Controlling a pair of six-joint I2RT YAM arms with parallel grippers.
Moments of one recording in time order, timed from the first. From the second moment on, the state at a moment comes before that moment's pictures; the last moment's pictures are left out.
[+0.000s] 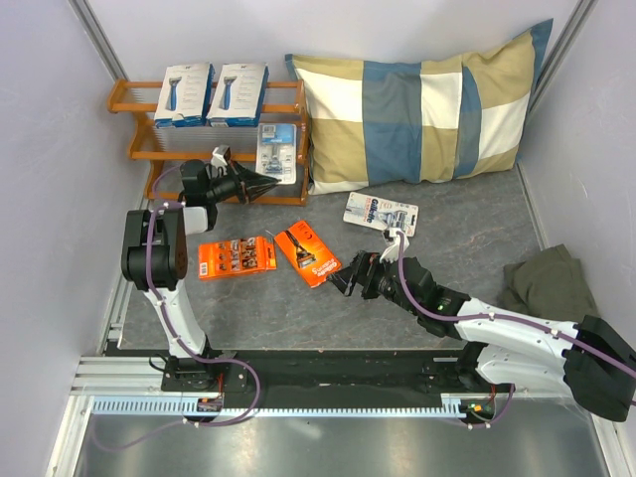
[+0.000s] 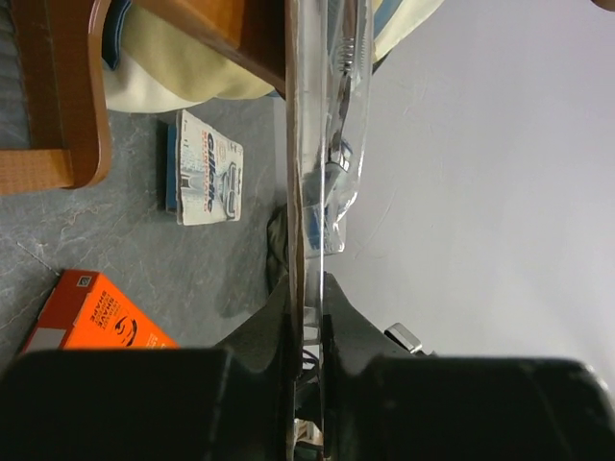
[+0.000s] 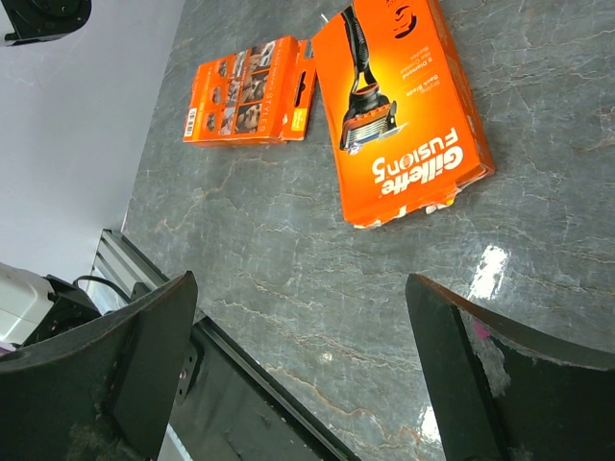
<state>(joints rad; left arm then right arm) 0.04 1.97 1.05 0.76 1.05 -1.33 0.93 1.05 0.44 0.28 0.12 0.86</state>
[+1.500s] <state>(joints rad) 0.04 2.12 1.34 0.75 1.18 -1.36 0.93 1.06 0.43 0.28 0.11 0.86</state>
